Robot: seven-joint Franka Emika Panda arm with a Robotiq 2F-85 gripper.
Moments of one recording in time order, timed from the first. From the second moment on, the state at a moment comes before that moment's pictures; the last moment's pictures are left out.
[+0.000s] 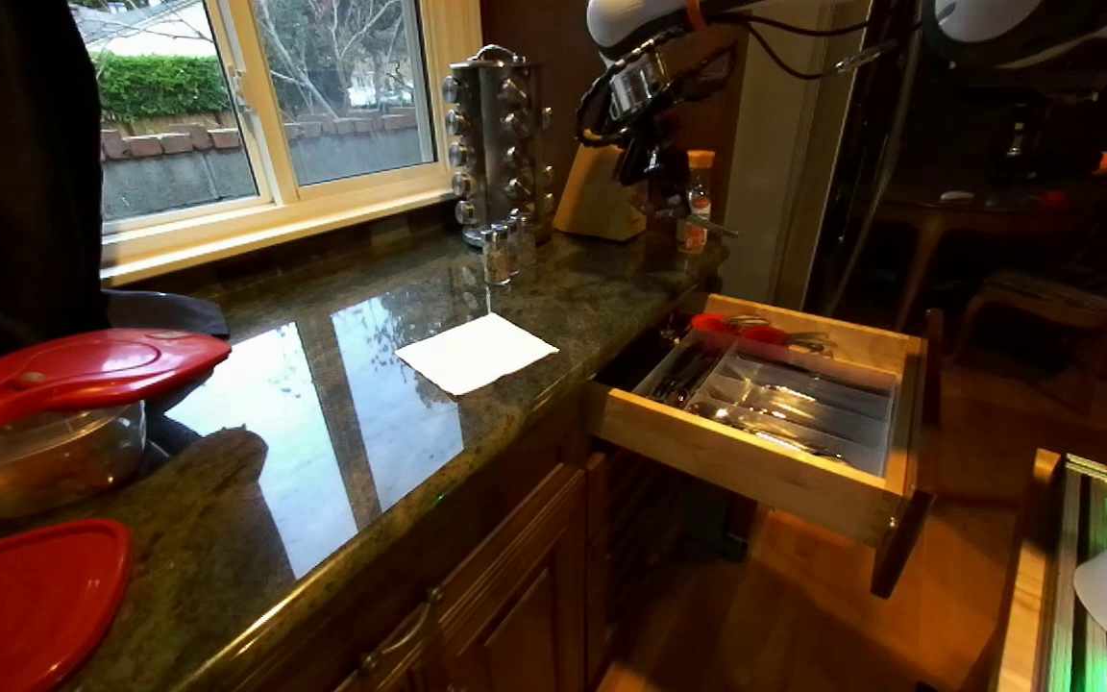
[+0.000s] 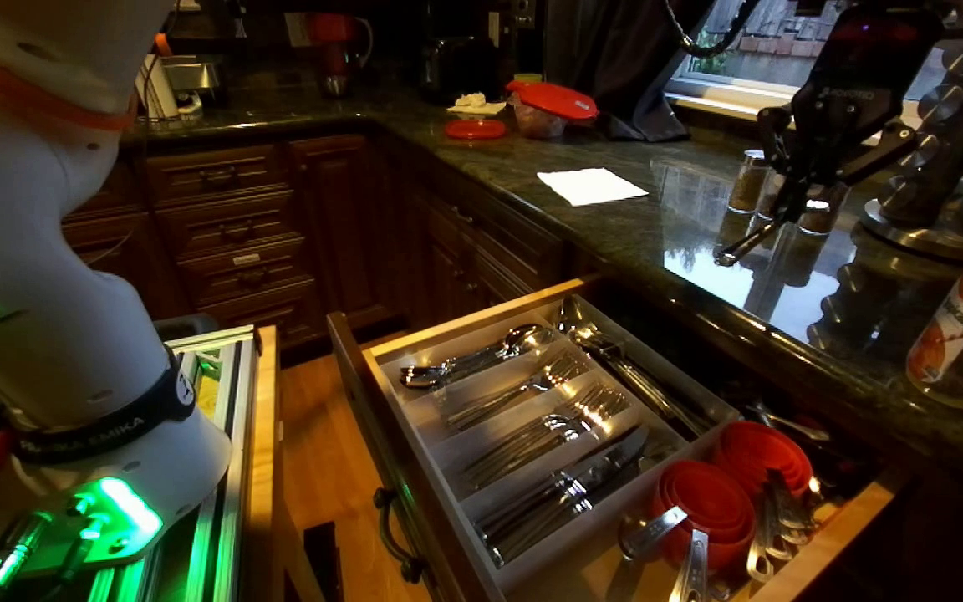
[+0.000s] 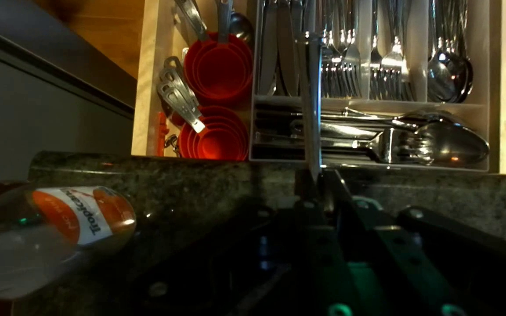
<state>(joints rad) -0.12 0.71 -0.03 -0.97 -0.17 1.33 -0.37</state>
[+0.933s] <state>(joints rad) -0.04 1.01 -0.09 -0.59 -0.35 1.30 -0.51</state>
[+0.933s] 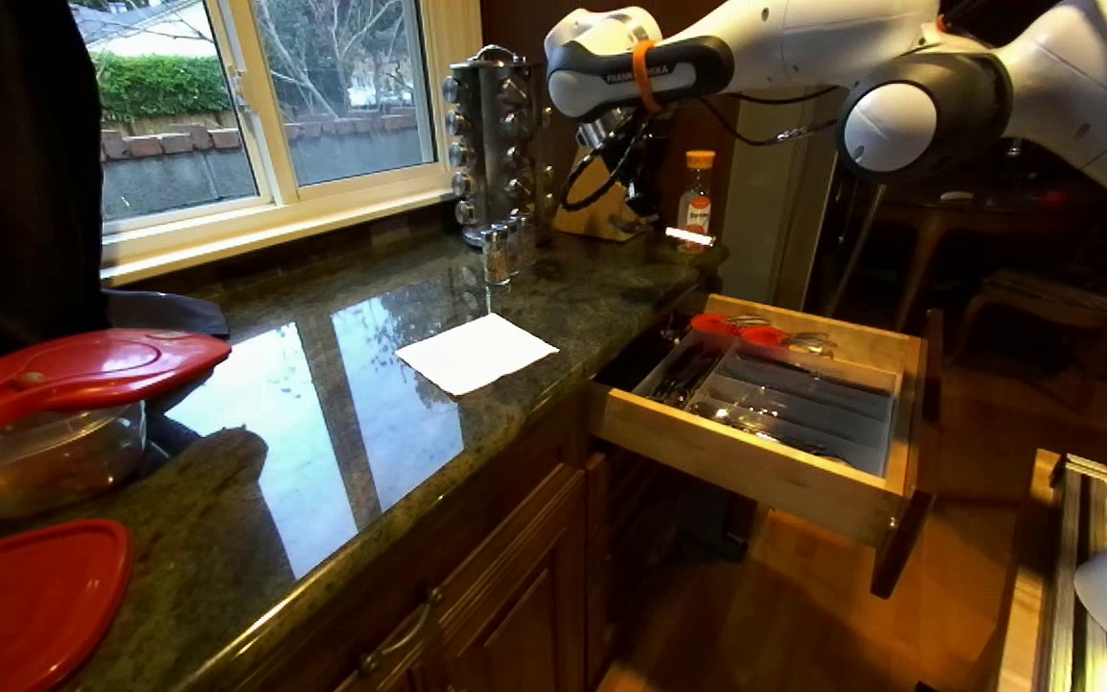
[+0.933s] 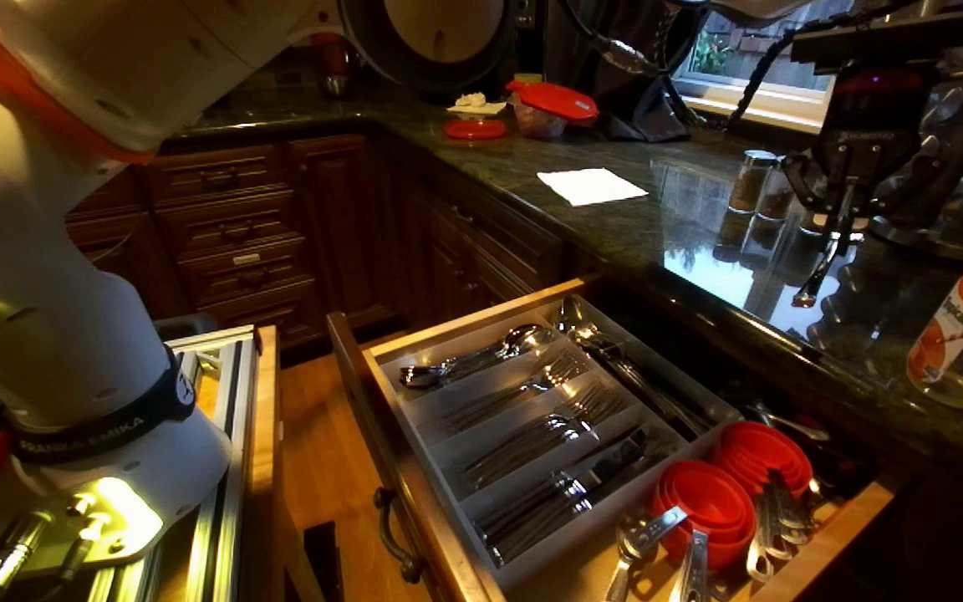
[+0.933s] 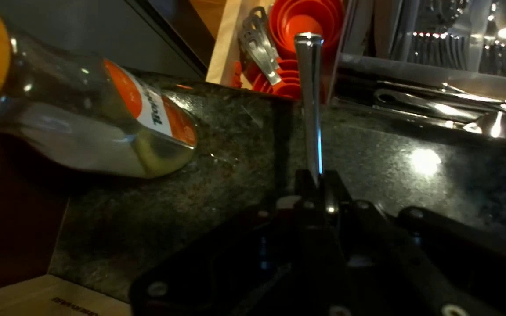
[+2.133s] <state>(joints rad) 0.07 1.15 -0.14 -0.58 -0.60 1.61 -0.95</state>
